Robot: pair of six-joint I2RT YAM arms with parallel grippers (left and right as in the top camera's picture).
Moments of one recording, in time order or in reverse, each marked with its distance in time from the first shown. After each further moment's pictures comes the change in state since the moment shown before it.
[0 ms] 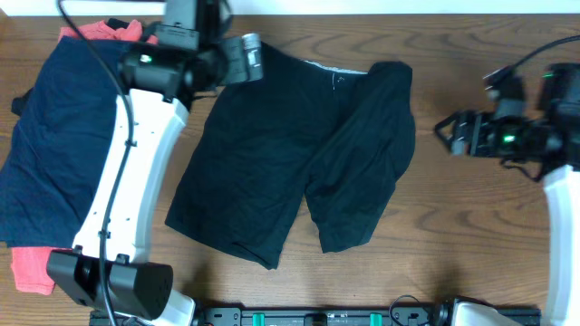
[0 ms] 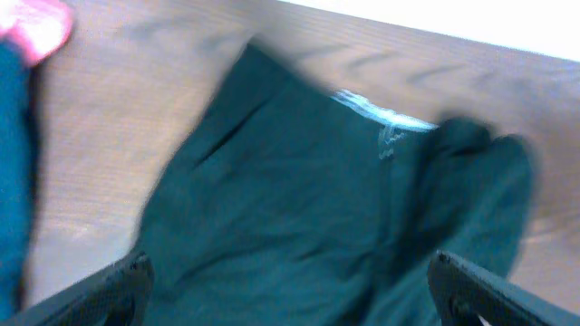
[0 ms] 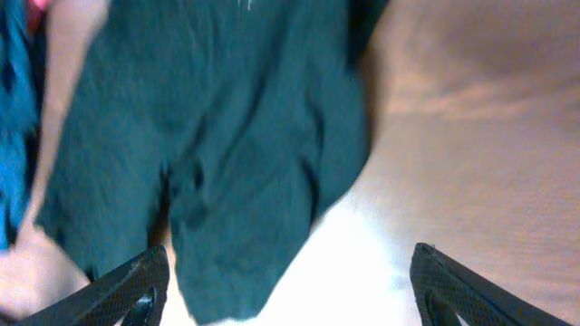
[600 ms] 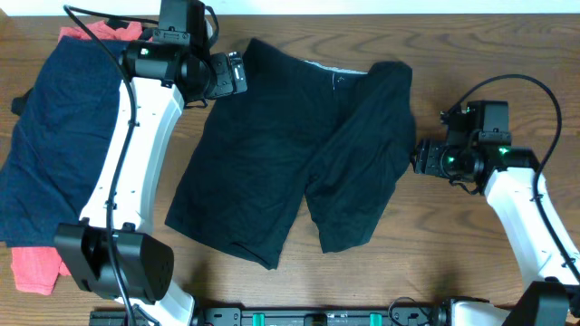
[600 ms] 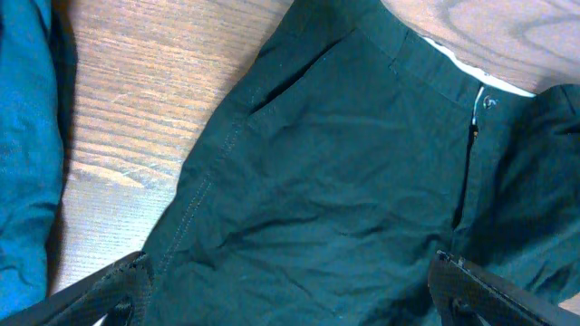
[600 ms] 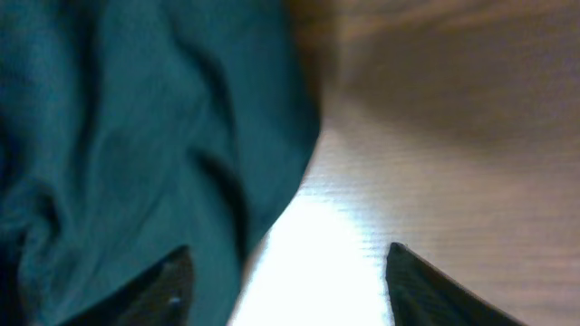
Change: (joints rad) left arm 0.055 0.068 -0.068 -0.028 -0.010 0.008; right arm 0.128 0.057 -0.461 0.525 0.248 0.246
